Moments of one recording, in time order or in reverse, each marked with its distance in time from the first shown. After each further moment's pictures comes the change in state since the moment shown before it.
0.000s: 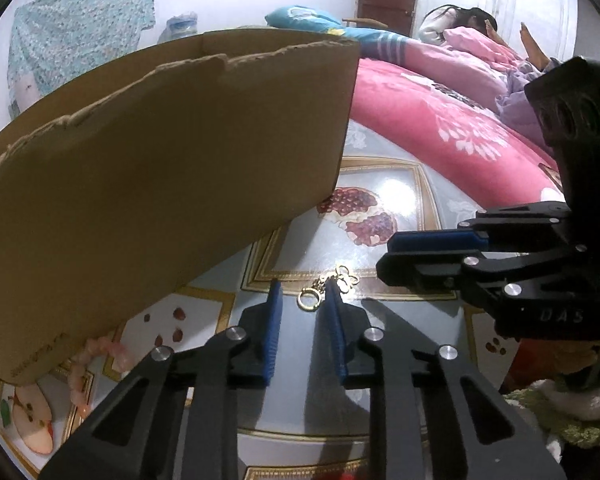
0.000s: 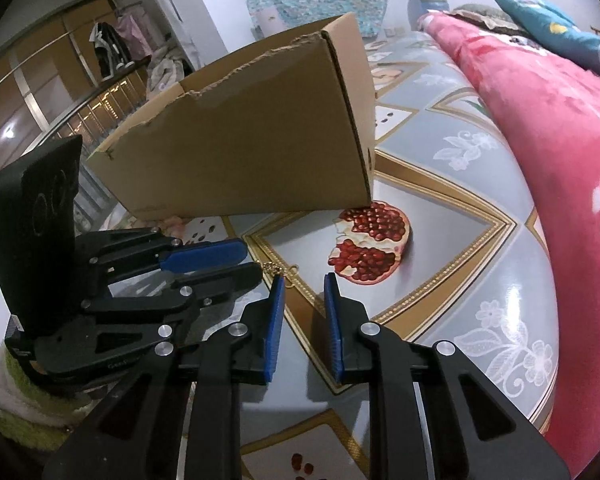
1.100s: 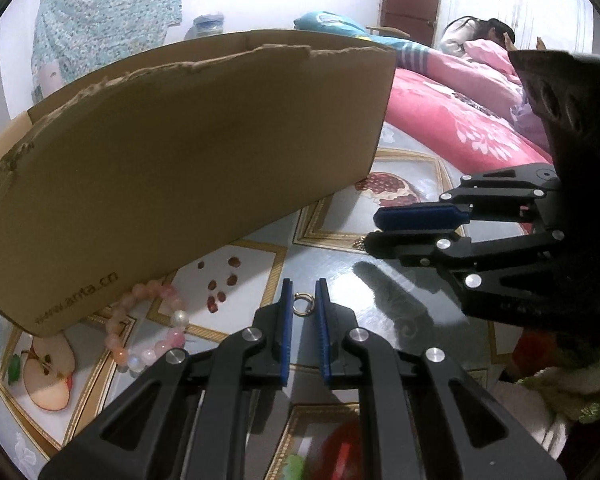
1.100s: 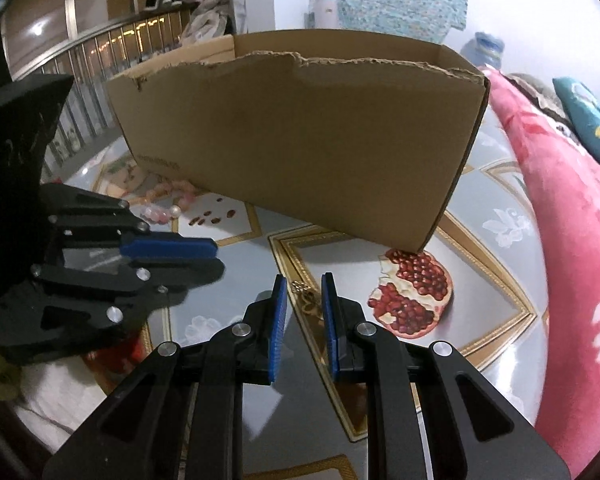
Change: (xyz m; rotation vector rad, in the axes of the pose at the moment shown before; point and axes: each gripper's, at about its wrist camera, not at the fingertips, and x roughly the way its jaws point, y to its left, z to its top) left arm -0.024 0.019 -0.028 -0.072 -0.024 0.050; right arm 0.023 0.046 0.008 -0.339 0.023 -0.111
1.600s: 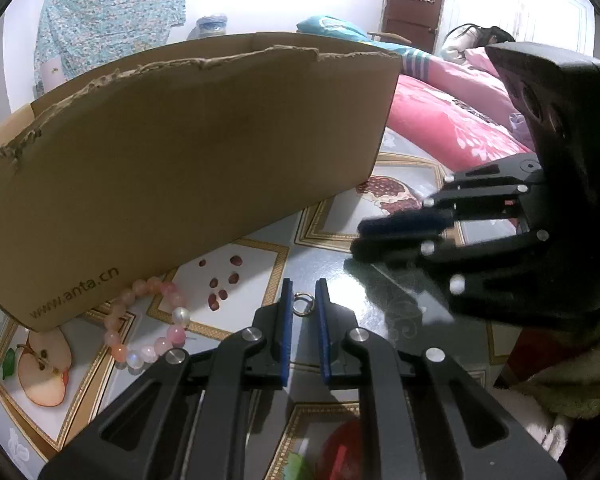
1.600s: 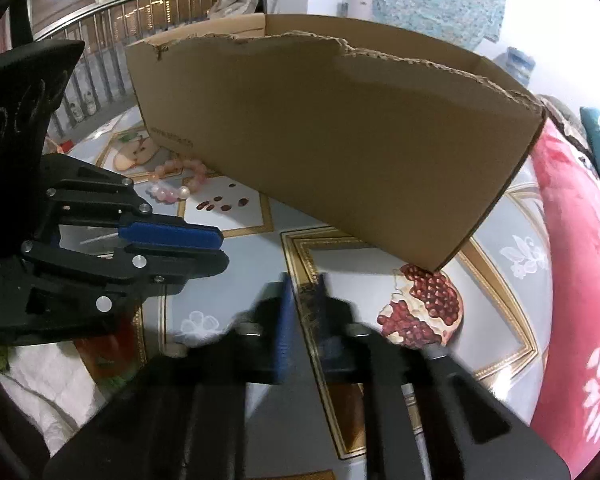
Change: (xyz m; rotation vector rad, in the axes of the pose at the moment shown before) left arm -0.003 0.004 -0.004 -0.016 -0.015 -0.011; right arm 0.010 0.007 0.006 -0.126 0.049 0.030
